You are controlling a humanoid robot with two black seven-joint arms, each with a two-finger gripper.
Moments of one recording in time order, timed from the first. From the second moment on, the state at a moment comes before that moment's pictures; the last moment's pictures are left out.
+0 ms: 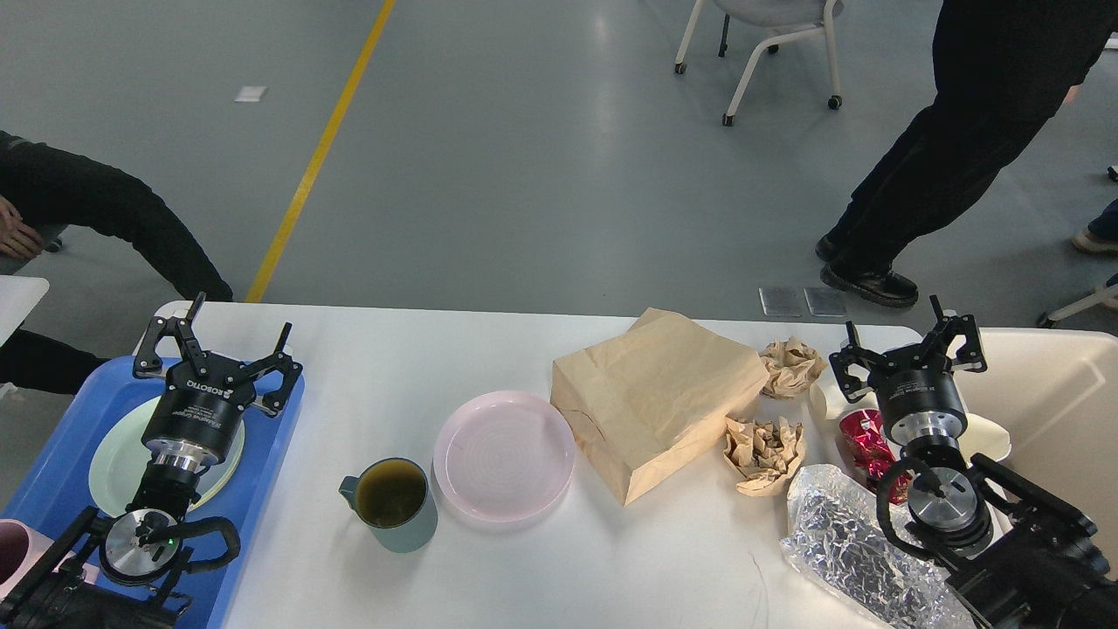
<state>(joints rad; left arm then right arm) -0.27 0.20 -1.39 -0.78 0.08 -0.62 -0.14 0.44 -0.34 0.73 0.75 0.34 0.27 0.55</state>
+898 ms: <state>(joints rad) -0.81 0.83 -0.23 -0.77 0.10 -0.63 -0.14 0.44 -0.34 0.73 0.75 0.34 0.27 0.55</state>
